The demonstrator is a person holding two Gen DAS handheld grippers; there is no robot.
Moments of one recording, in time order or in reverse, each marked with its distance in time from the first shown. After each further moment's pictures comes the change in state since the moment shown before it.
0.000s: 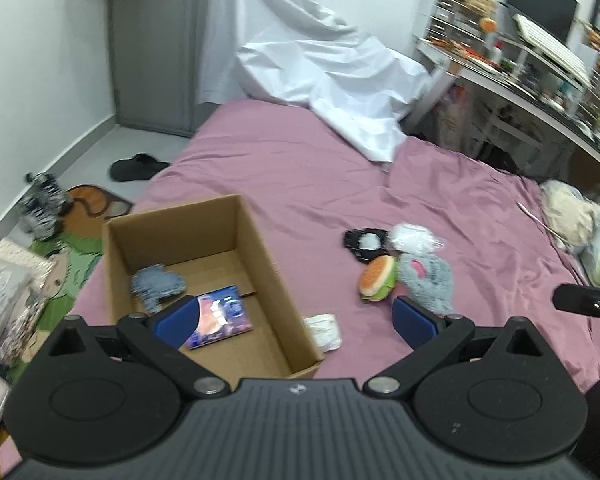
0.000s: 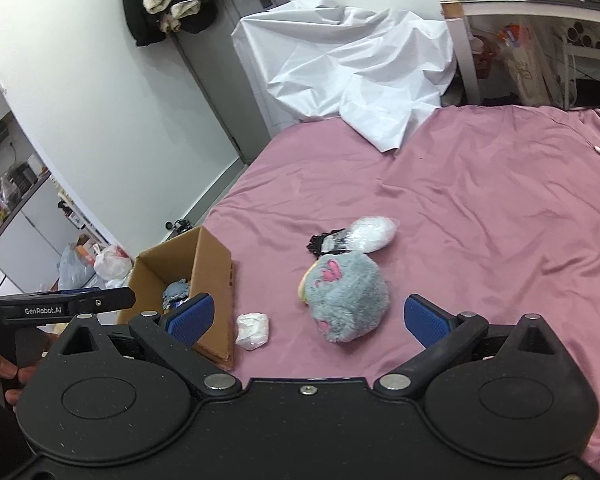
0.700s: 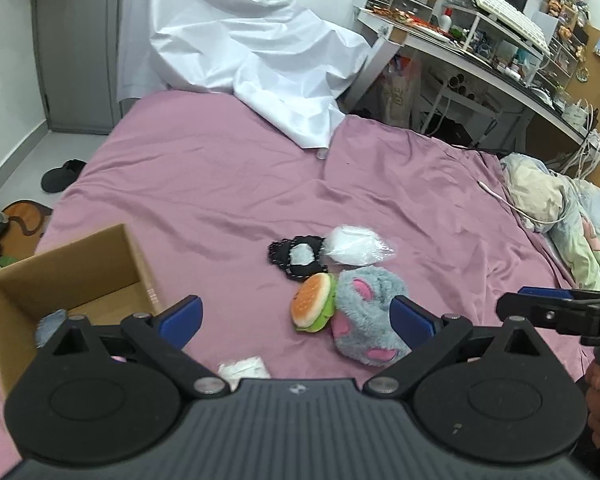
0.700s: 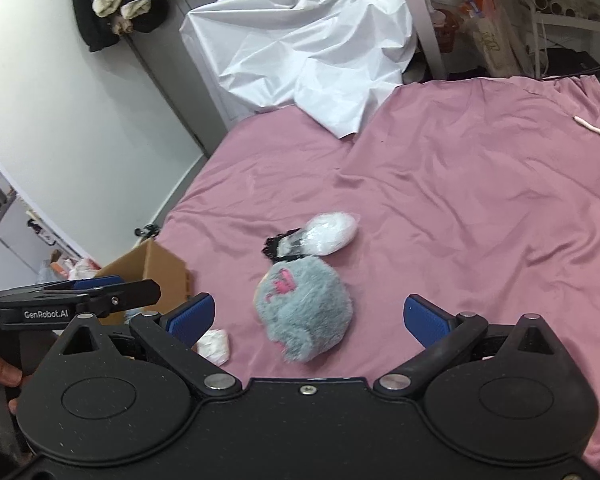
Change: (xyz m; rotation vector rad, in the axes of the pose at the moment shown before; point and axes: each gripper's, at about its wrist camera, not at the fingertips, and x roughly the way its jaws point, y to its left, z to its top) left arm 0.077 -0.049 0.030 0.083 0.060 -0.142; right arm 0.036 -0.031 0.013 0.086 0.036 -0.078
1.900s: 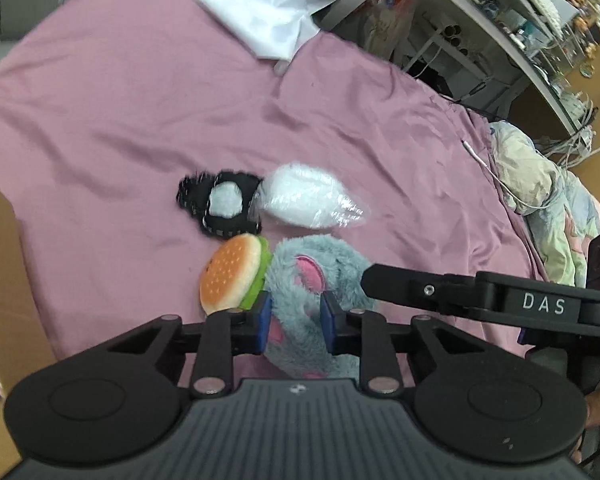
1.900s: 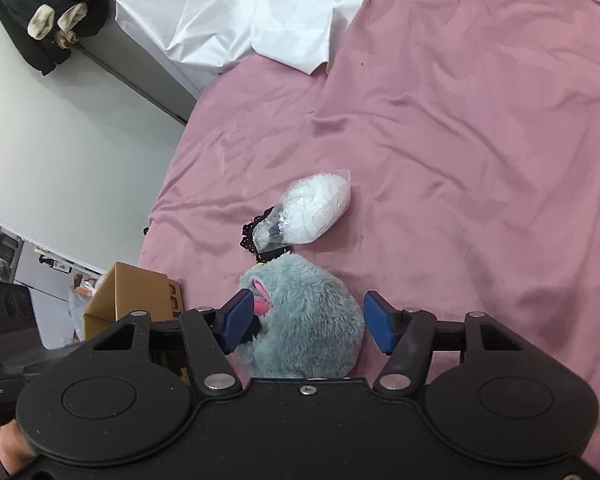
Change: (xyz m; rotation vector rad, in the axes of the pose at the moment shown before) left arm 0.111 -0.014 0.003 -0.134 0.240 -0.166; right arm 0.093 -0.039 0.011 0.245 0.186 0.091
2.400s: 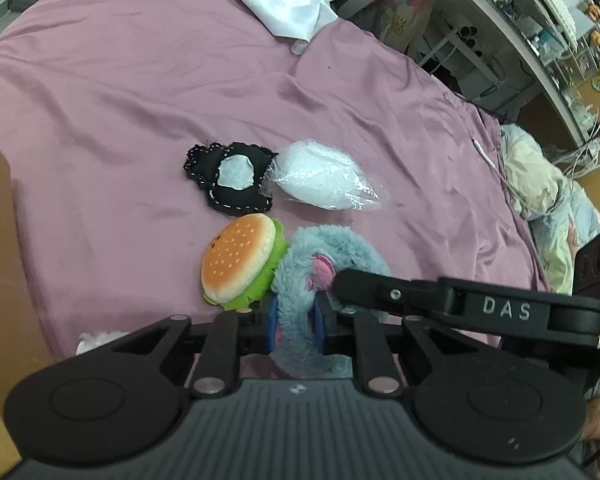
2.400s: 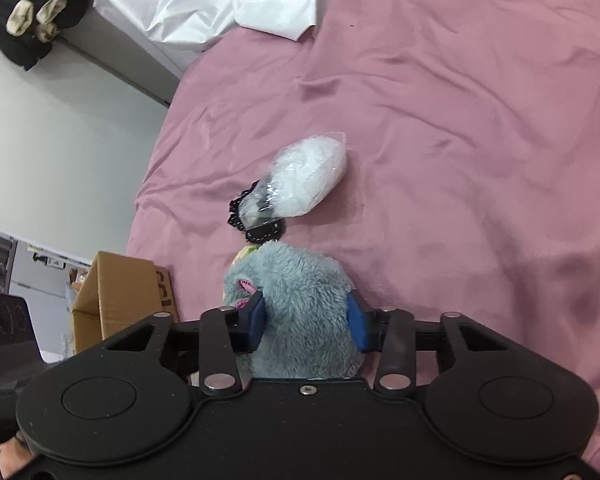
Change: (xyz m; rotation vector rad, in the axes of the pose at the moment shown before) left arm 0.005 0.009 -0.010 -0.071 0.018 -0.014; right arm 0.020 0.001 -0.008 0.037 0.061 -0.017
